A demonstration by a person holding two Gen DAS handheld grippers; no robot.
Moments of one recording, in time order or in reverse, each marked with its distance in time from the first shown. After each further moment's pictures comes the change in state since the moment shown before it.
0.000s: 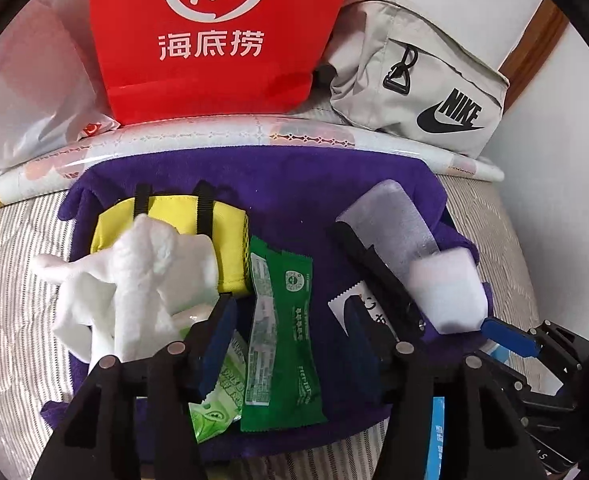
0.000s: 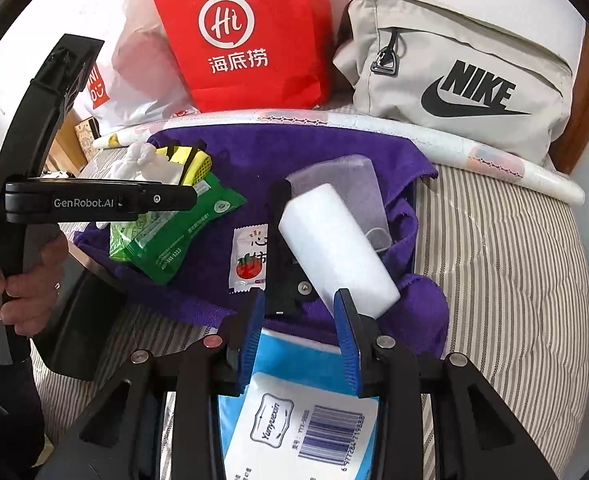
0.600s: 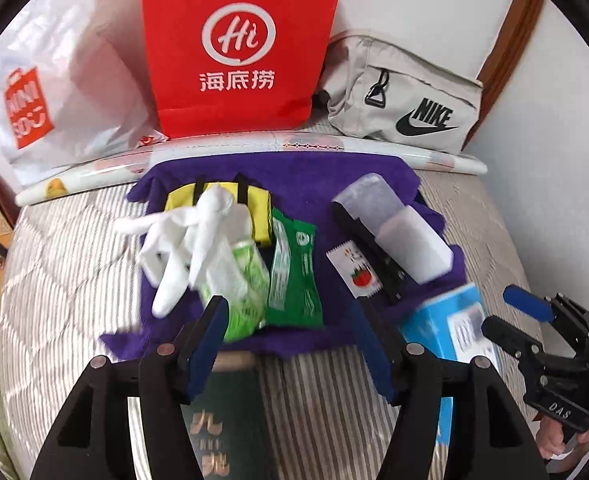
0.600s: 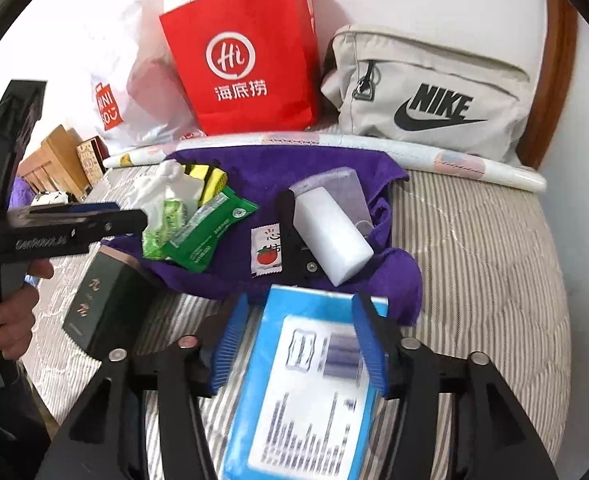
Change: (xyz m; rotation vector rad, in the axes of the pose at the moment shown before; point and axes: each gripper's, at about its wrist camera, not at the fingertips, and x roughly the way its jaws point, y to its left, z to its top) left arm -0.092 -0.008 -0.053 0.021 -0.076 0.068; right arm -0.068 0.017 -0.024 0.056 -0.069 -0.038
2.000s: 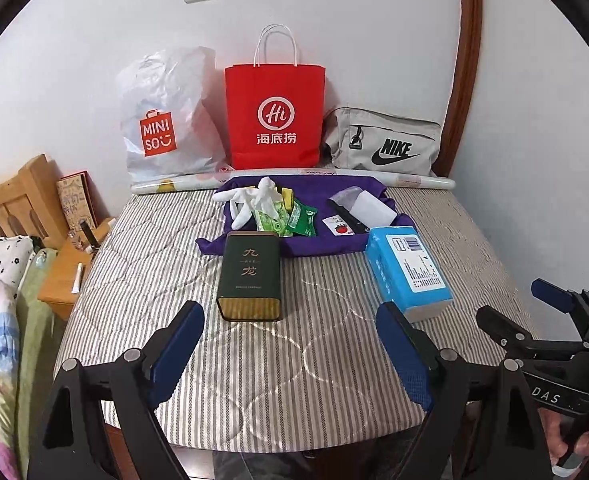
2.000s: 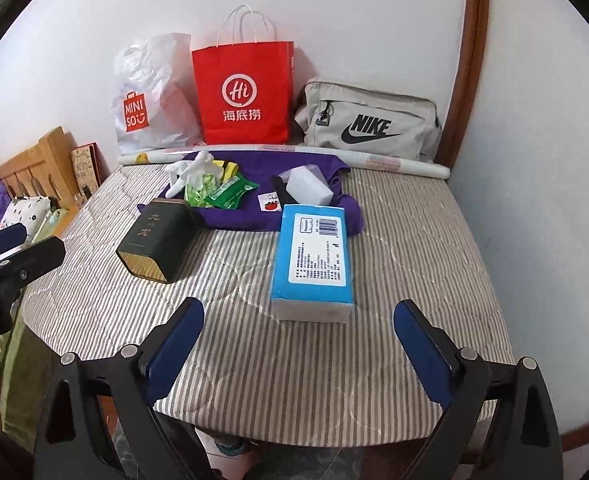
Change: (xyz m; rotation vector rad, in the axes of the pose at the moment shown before) left arm -0.191 -0.048 -0.188 -0.009 -0.294 0.166; right arm -0.160 0.070 -0.135 0.020 -0.150 -0.208
